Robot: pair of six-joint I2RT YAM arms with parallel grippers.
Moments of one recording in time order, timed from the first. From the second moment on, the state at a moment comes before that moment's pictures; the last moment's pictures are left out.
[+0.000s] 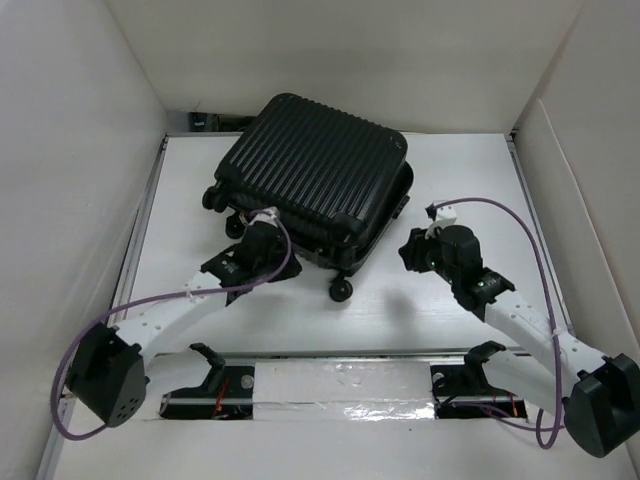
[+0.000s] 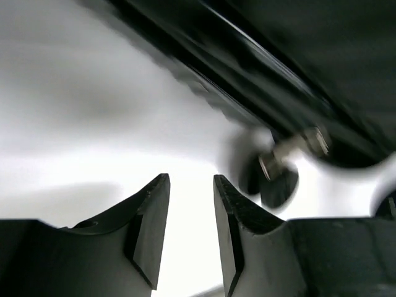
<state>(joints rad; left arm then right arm) -0.52 1.15 0.68 -0.36 -0.03 -0.71 0.50 0.94 0.55 -0.05 0.05 0.26</state>
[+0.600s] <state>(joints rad) -0.21 1.45 1.55 -0.20 -0.15 -0.64 0.33 1.08 0.64 0.01 0.01 0.33</state>
